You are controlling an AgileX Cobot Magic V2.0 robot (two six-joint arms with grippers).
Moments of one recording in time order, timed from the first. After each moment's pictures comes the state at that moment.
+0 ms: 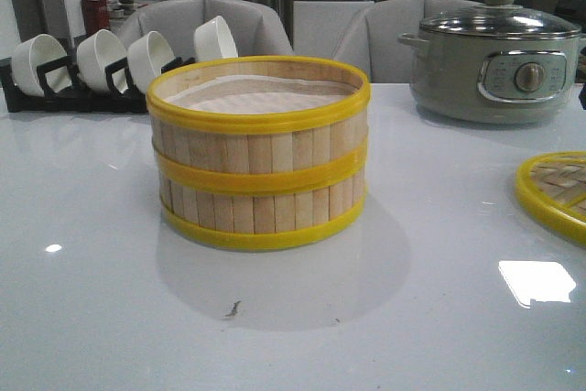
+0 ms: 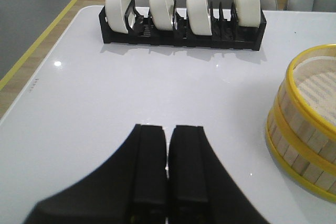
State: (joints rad) left arm -0.08 0.63 -0.61 0.12 0.41 -0.16; right arm -0.20 1.84 -1.21 0.06 0.56 0.07
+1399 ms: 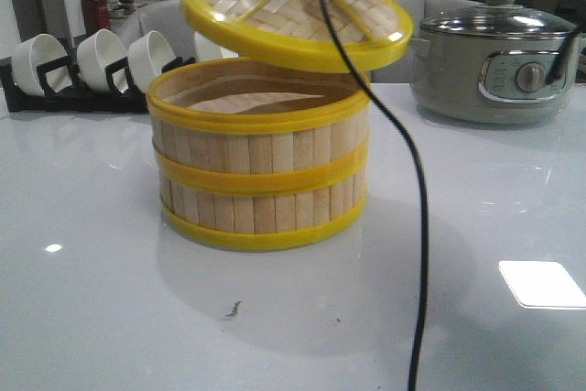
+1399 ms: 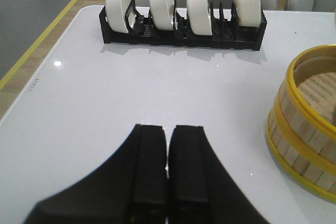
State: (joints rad) left arm -0.08 0.63 -0.61 0.12 0.41 -0.16; right arm 0.48 2.00 -2.09 0.11 1.02 0.07
